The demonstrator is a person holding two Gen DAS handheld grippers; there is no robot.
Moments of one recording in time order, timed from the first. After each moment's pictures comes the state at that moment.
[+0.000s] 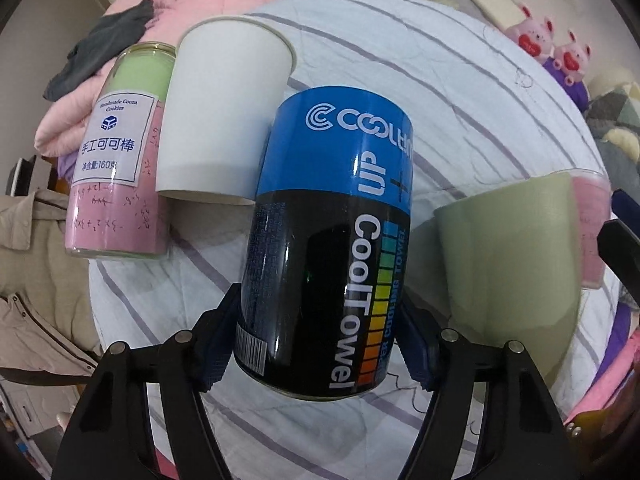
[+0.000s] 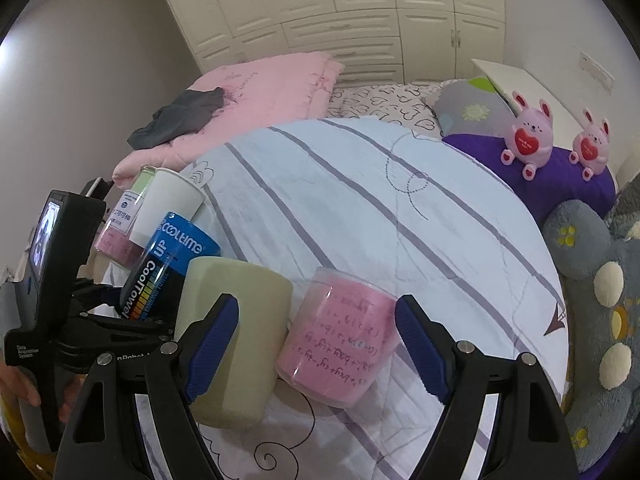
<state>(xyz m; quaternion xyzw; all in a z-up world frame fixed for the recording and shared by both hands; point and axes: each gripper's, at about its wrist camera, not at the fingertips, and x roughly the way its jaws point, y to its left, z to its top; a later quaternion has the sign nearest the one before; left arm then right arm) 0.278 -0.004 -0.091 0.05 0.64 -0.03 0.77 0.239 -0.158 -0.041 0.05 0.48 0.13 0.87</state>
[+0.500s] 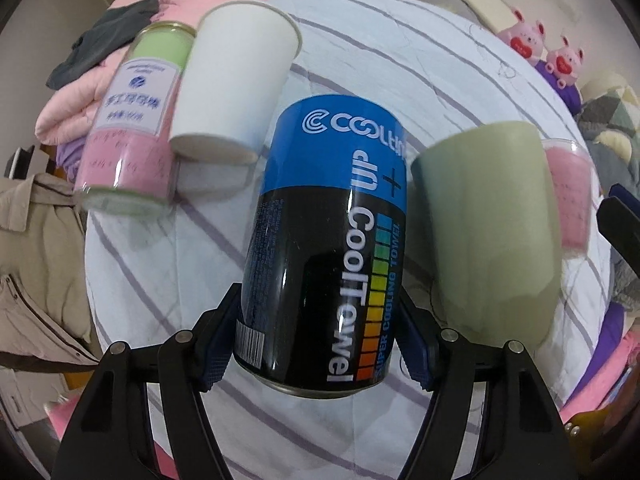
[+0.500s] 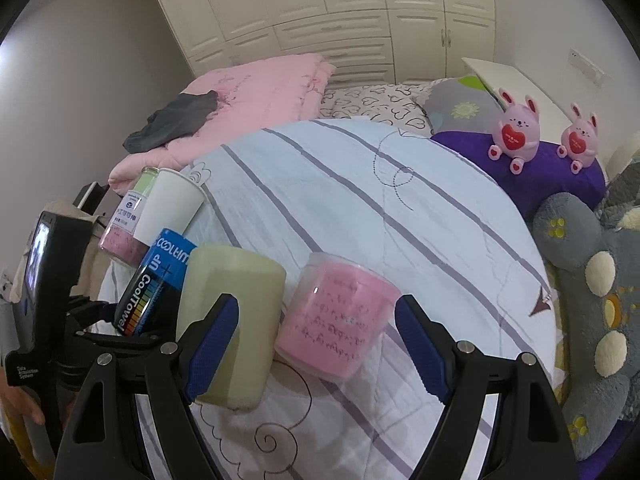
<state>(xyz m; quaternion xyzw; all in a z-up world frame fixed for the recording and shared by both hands) 0.249 0.008 -0.082 0.03 0.63 -0.03 0.78 0.223 -0.164 -0.033 0.05 0.48 0.11 0.87</state>
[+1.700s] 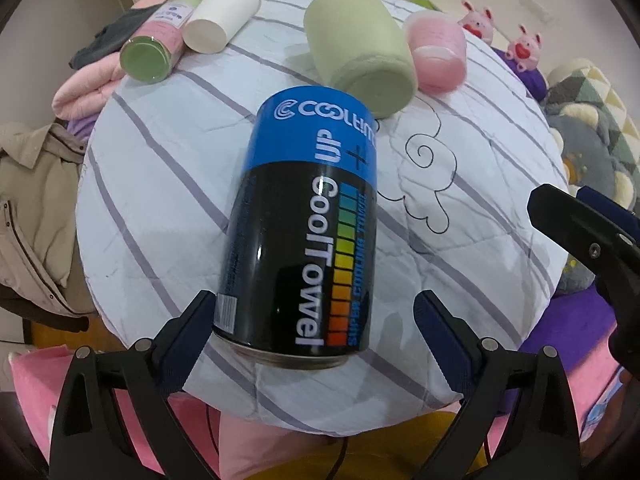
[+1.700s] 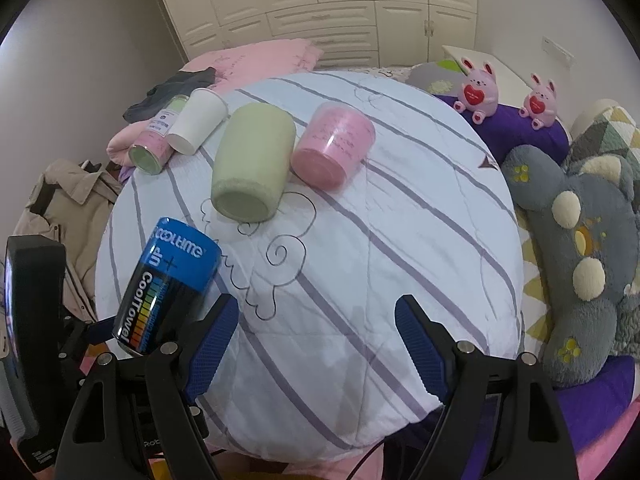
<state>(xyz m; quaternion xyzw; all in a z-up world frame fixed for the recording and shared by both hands) 0.087 -0.029 -0.085 0.02 0.58 -0.03 0.81 0.083 -0.165 -0.039 0.03 0.50 0.08 0.86</state>
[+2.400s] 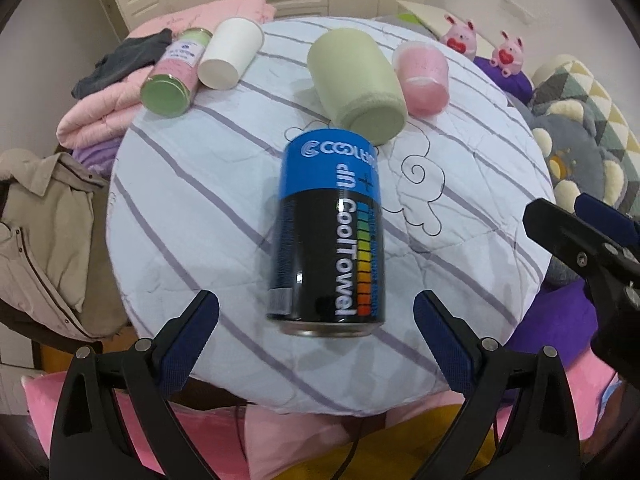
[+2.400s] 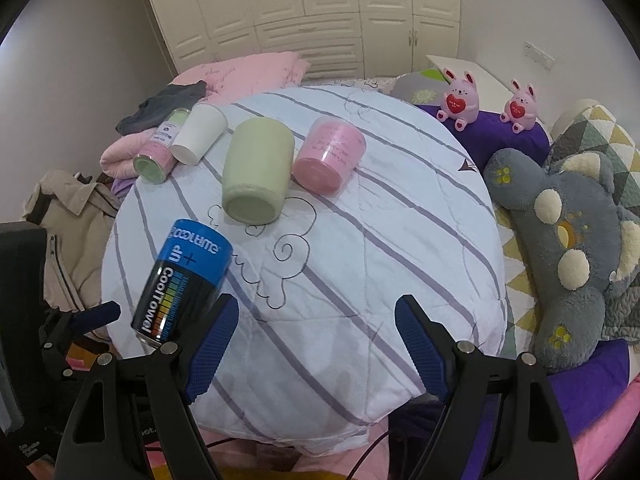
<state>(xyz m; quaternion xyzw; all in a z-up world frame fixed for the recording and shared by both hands) 0.071 -0.019 -0.056 0.05 0.55 -0.05 0.83 0.058 -0.156 -0.020 0.04 0.48 0.06 0.88</state>
